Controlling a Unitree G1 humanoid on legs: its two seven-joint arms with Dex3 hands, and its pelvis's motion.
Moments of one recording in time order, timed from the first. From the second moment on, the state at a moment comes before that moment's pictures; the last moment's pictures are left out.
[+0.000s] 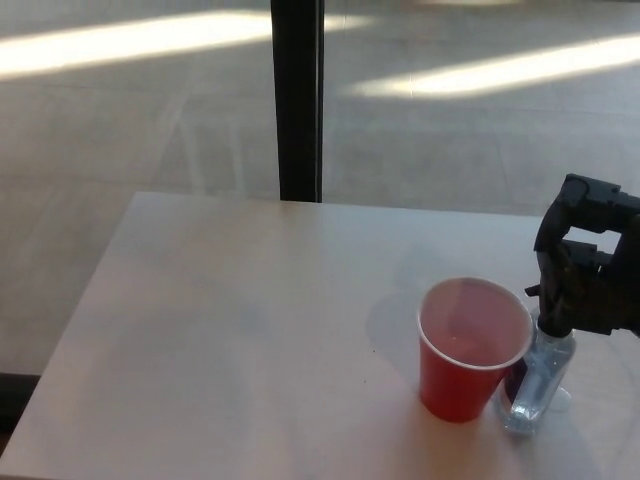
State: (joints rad) left_arm -0.06 0.45 0.40 1.17 -0.10 -0.03 0.23; right_arm -0.27 -0.40 -0.05 -0.19 0.31 0.35 0.17
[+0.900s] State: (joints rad) left_arm -0.09 0.45 0.40 1.16 -0.11 -0.03 0.23; right_arm -0.27 -0.39 -0.04 -0.08 0.31 0.21 0.12
